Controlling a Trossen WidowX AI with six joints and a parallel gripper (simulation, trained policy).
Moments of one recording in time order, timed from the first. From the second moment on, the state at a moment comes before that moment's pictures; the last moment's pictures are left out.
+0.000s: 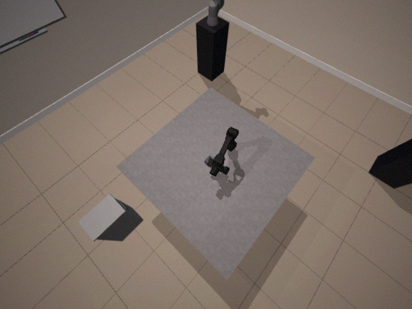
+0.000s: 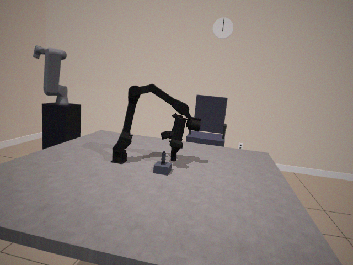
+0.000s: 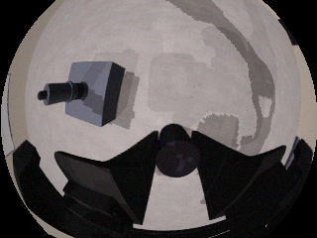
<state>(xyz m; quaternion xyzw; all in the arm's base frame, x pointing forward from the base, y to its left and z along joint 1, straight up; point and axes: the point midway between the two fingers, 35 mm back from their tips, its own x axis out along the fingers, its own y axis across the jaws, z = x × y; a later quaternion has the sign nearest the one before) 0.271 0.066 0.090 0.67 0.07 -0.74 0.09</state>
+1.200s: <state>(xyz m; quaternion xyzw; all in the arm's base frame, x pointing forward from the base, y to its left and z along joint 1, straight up) 0.253 -0.008 0.176 0.68 -0.01 -0.73 -0.01</state>
